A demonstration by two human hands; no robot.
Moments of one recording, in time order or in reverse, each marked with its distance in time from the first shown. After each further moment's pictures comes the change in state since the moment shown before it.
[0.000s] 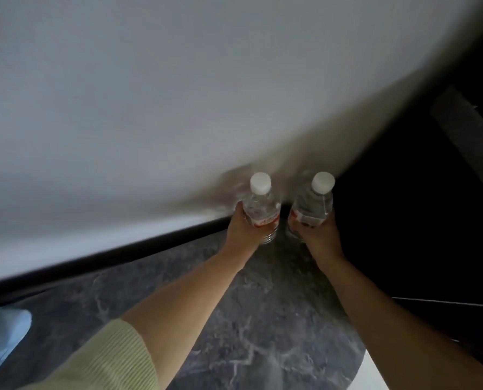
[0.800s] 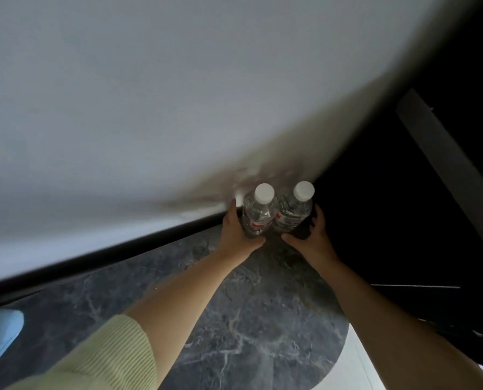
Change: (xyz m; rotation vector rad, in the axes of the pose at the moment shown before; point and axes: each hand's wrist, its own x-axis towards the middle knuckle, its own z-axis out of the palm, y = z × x) left_hand -0.006 -0.012 0.003 0.295 -0.121 -0.074; right_hand -0.006 0.025 -0.033 -0.204 -0.167 0.126
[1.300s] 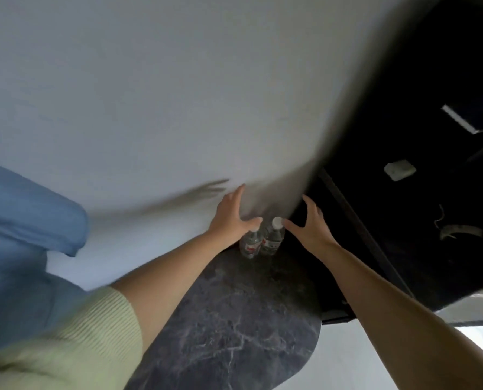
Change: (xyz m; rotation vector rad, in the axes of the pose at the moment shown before) left_hand -0.101 0.167 -0.094 0.381 0.014 0.402; right_hand -0.116 -0.179 -0.081 -0.331 0.076 -0.181
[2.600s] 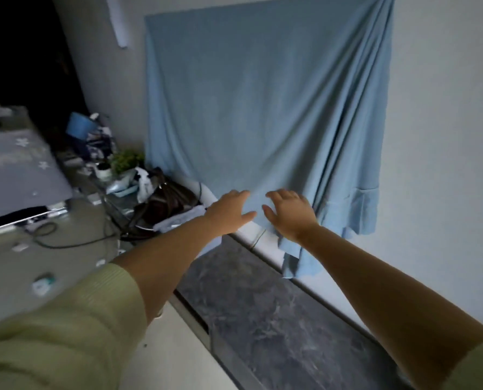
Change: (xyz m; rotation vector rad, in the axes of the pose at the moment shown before) left_hand -0.514 0.046 -0.193 0.449 0.848 -0.584; right_hand -0.396 -0.287 0.083 -0.582 -0.253 -1.631
